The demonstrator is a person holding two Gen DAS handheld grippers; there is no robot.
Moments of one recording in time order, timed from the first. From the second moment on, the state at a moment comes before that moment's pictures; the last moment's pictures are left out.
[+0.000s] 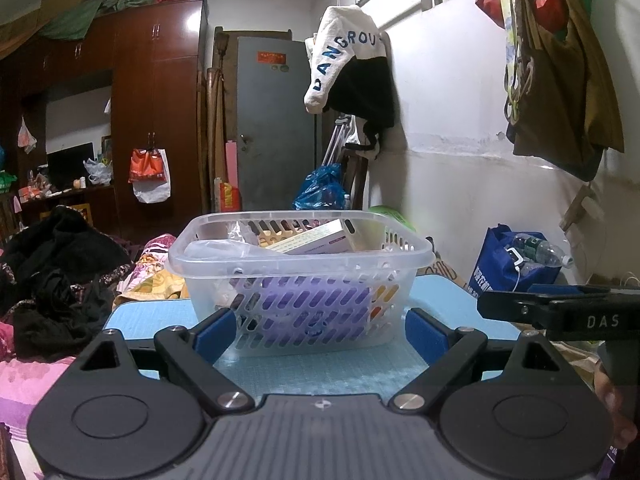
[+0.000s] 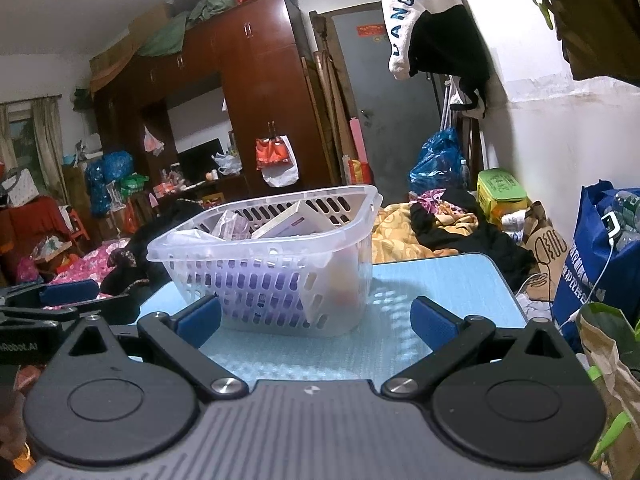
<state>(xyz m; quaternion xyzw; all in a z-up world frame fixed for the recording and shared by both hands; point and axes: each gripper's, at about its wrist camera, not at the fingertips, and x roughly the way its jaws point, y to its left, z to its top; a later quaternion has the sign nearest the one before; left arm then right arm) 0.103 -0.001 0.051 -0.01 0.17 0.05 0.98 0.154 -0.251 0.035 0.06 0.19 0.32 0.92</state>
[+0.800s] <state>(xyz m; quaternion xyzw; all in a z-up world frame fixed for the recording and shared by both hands) 0.110 -0.005 0.049 -0.01 0.18 0.04 0.98 0.154 -0.251 0.034 0.05 0.20 0.32 0.92</state>
